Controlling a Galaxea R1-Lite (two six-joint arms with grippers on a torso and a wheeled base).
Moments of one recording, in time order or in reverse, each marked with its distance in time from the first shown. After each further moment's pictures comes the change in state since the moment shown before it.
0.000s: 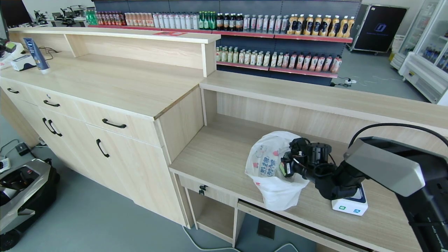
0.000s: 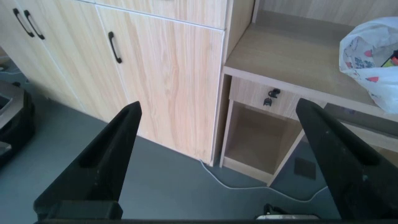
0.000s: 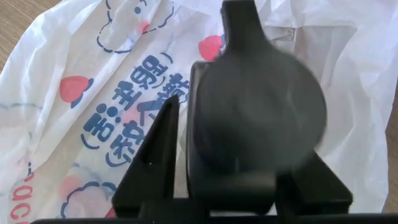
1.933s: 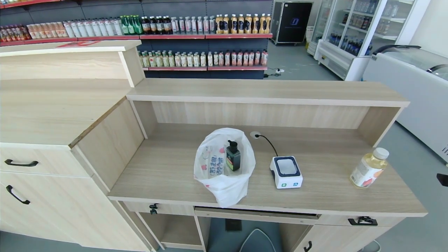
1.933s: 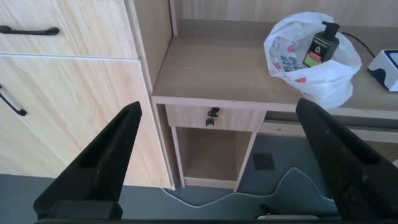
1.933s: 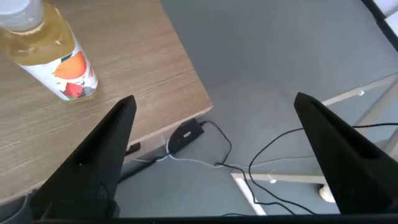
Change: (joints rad) left arm -0.001 0.000 0.000 0.000 0.000 0.000; right arm -0.845 -0.810 0.699 0.163 -0.020 -0.135
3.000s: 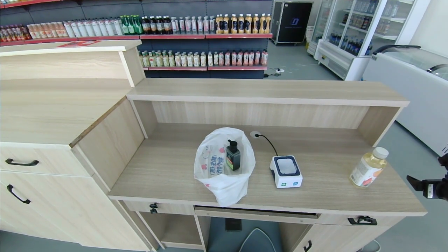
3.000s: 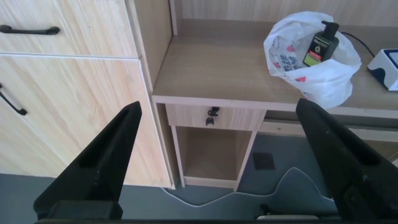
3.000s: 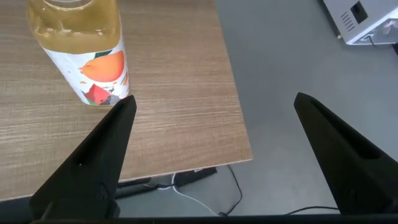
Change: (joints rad) left arm 0.000 0.000 0.000 0.000 0.000 0.000; right arm -0.003 0.391 -0.059 -0.403 0.287 -0.147
